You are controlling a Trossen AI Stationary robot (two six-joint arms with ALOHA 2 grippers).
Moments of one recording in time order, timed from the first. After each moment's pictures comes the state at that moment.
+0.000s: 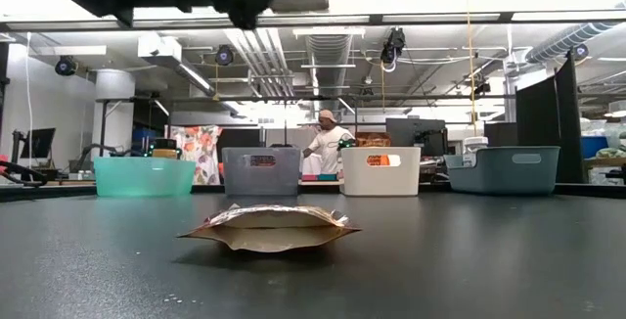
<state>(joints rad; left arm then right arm) -0.09 1.35 0.62 0.72 -0.02 0.15 0.20 1.26 1.05 -0.18 0.32 -0.09</state>
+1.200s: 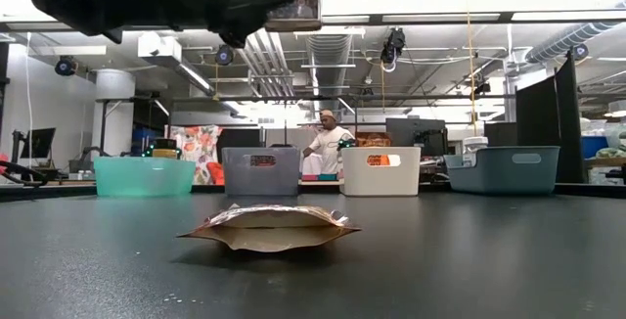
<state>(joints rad) -0.10 1.37 0.53 0.88 -0.12 0.13 0.17 1.63 1.46 -0.40 0.29 -0.14</state>
